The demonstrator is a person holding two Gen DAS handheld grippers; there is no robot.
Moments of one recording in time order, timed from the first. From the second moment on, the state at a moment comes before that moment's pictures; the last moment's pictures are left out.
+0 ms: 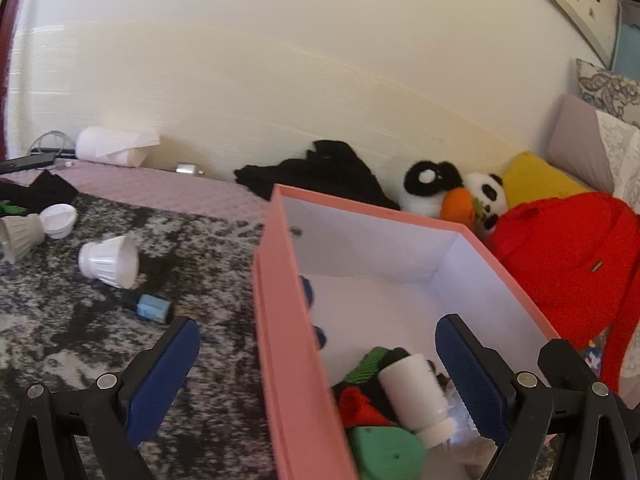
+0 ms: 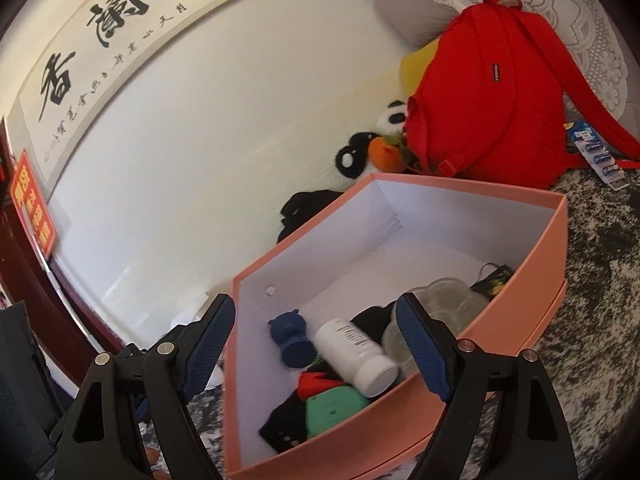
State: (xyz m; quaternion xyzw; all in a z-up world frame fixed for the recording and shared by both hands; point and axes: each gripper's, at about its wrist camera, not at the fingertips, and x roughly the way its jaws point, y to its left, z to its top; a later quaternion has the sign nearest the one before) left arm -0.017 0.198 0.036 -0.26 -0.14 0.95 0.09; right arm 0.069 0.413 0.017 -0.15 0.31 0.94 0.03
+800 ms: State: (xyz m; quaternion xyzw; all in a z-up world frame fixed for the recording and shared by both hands) left arm 0.007 0.003 -0.001 -0.32 -0.05 0.94 -0.11; right arm 0.046 0.236 0.013 -0.20 0.18 0.96 -0.10
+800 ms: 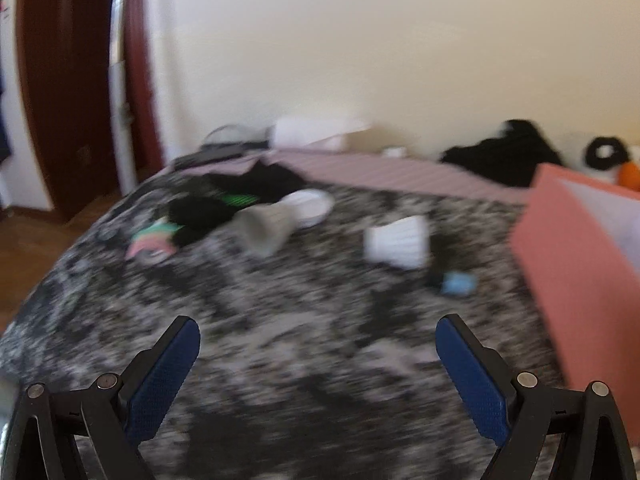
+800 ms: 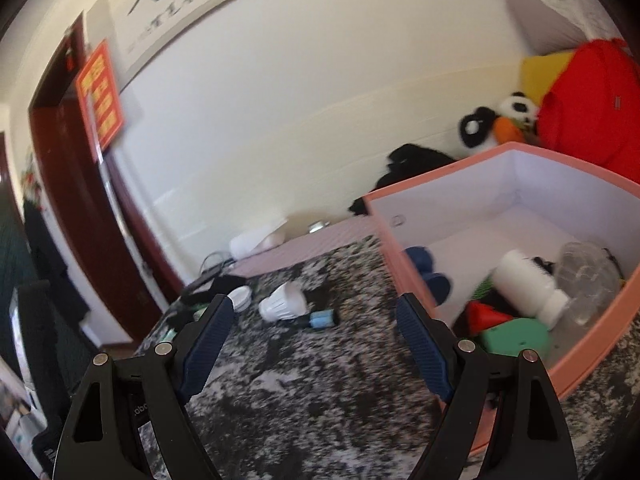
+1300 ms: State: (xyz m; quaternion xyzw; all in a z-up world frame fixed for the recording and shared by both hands) left arm 0.015 -0.094 -0.015 -0.34 -0.12 0.92 -0.16; right arm -0.117 0.136 -0.109 -0.38 0.06 0.92 -0.08
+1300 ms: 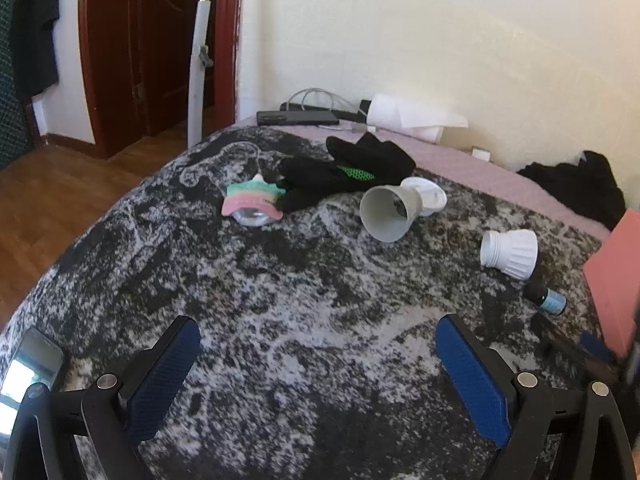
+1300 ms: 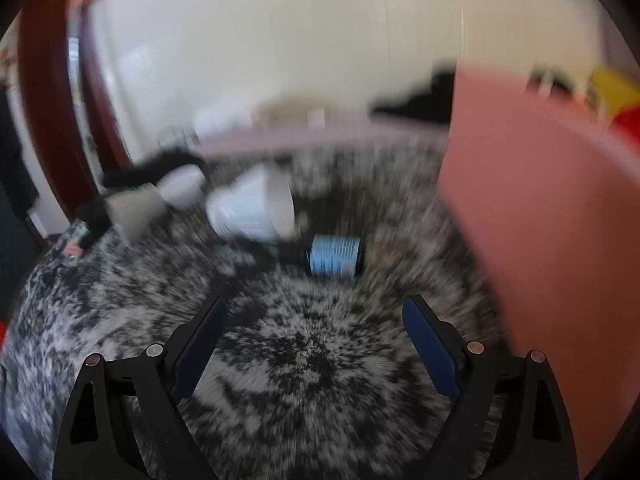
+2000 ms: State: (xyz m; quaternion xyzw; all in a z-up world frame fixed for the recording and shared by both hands) left arm -0.032 -0.074 -0.039 -0.36 -0.08 0.92 -0.14; right arm -0.163 0.158 -0.119 -0.42 0.19 0.88 -0.08
